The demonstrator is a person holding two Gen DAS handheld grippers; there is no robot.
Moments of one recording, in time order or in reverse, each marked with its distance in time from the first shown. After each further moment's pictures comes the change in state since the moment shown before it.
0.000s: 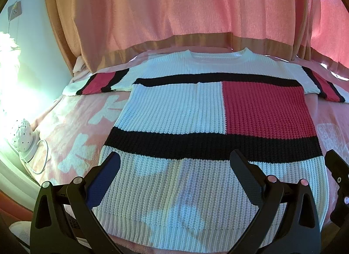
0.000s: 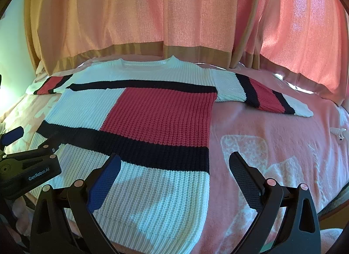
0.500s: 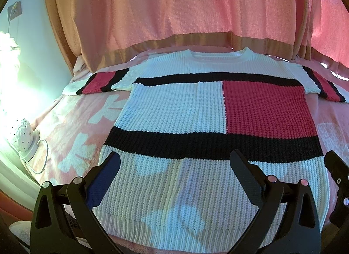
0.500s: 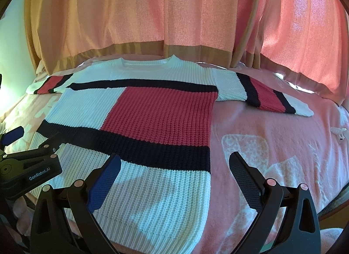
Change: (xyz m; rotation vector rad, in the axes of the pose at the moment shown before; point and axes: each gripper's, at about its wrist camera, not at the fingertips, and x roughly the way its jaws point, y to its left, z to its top) left arm 0.001 -0.001 -0.001 0.002 0.002 0.003; right arm 0.001 0.001 -0.001 -0.001 0.001 0.001
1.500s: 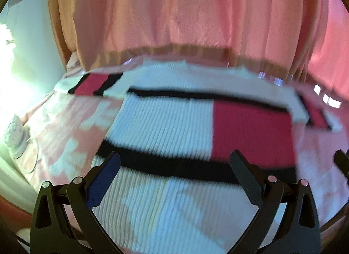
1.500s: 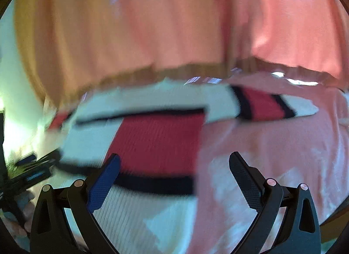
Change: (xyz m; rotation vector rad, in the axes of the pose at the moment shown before) left arm -0.013 0.012 0.057 -0.125 -0.010 -0.110; right arm -0.015 -0.085 0.043 0.206 -0.103 0.109
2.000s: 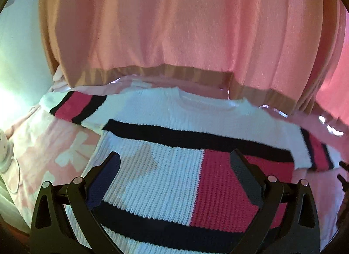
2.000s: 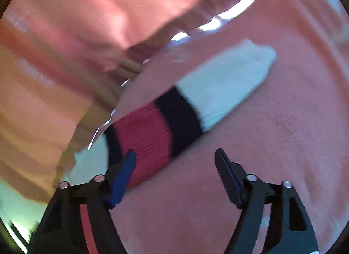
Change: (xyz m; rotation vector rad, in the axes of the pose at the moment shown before) left arm 0.072 -0.032 0.066 -0.038 -0.053 0.010; right arm 0.154 -0.331 0.034 0.670 0.076 0.054
